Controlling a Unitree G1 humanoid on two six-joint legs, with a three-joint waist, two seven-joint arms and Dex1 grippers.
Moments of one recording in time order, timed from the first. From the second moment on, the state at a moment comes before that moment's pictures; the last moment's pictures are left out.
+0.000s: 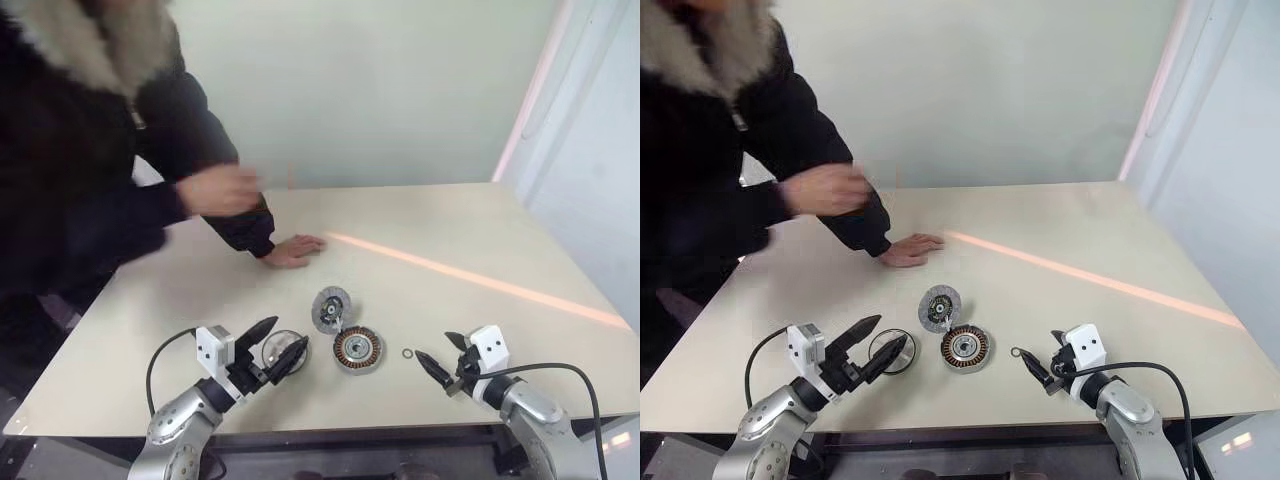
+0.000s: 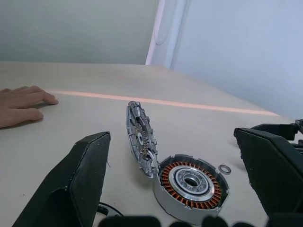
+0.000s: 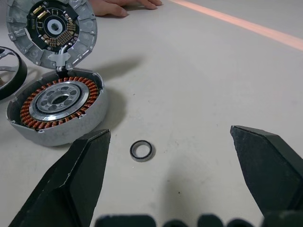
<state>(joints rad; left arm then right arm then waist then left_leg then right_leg) 0.21 0.31 0.09 -0.18 -0.54 0.10 -0.77 0.15 -0.34 -0.01 -0.07 0.25 0.10 0.60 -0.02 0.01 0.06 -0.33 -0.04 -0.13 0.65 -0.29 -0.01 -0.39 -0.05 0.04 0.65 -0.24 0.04</state>
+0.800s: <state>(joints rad) 0.32 0.32 0.07 -0.21 -0.53 0.14 -0.80 0.16 -0.33 -0.01 -0.15 0.24 0.18 0.51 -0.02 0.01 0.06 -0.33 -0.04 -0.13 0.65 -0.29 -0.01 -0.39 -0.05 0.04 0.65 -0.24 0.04</state>
